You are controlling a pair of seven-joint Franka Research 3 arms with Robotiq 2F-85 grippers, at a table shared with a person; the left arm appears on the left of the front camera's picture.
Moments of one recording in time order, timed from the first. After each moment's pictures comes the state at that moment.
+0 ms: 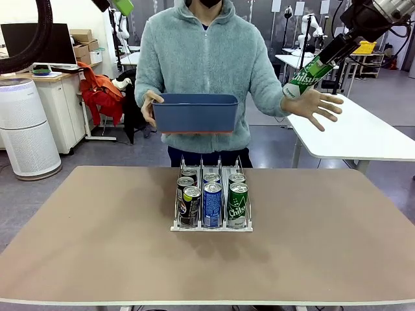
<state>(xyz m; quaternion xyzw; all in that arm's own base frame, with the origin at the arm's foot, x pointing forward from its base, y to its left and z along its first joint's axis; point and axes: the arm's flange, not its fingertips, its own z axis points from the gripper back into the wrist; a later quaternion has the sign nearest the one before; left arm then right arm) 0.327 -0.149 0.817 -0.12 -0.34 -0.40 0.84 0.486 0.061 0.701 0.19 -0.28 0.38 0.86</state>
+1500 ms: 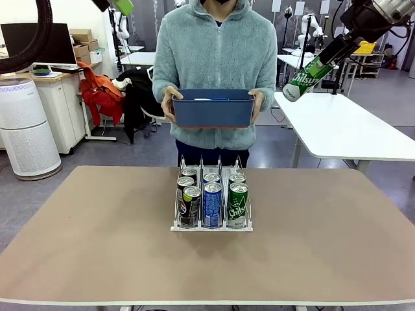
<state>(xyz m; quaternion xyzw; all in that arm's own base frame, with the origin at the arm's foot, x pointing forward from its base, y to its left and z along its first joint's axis) 0.326 -0.149 0.817 -0.12 -0.34 -0.40 0.84 0.485 0.059 0.696 0.19 -0.27 0.38 0.86</state>
